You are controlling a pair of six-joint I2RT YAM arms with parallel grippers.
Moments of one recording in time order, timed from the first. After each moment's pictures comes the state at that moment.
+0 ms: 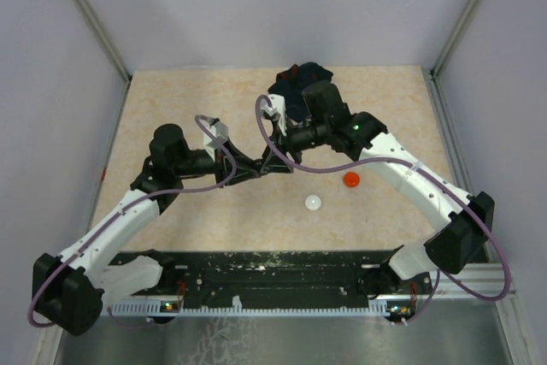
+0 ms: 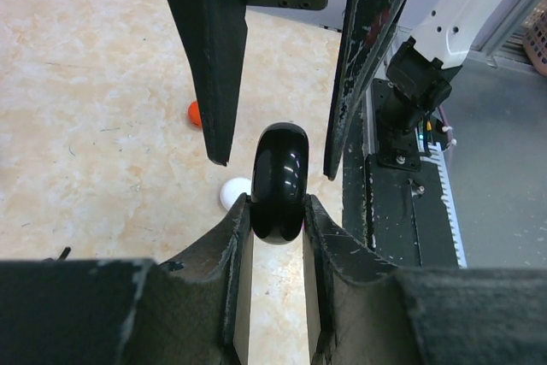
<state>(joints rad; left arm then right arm) -0.46 1.04 0.75 0.19 1.00 -0.07 0.72 1.43 1.45 -0.64 -0.79 -0.28</state>
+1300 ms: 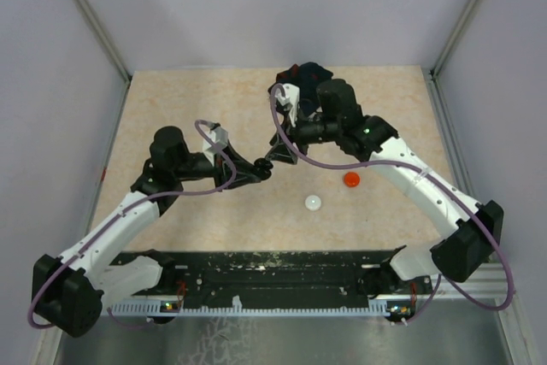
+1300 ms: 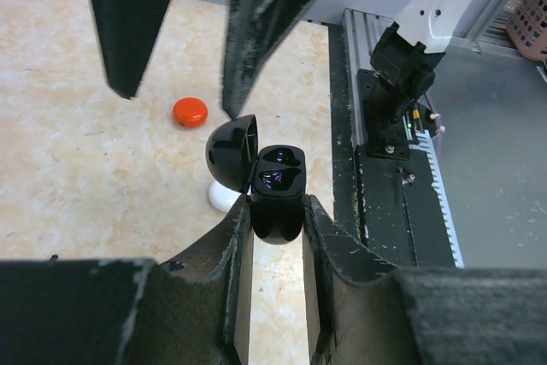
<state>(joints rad) -0.46 1.03 0.72 0.20 1.04 -0.04 0.66 1.37 1.37 -0.50 -0.72 -0.19</state>
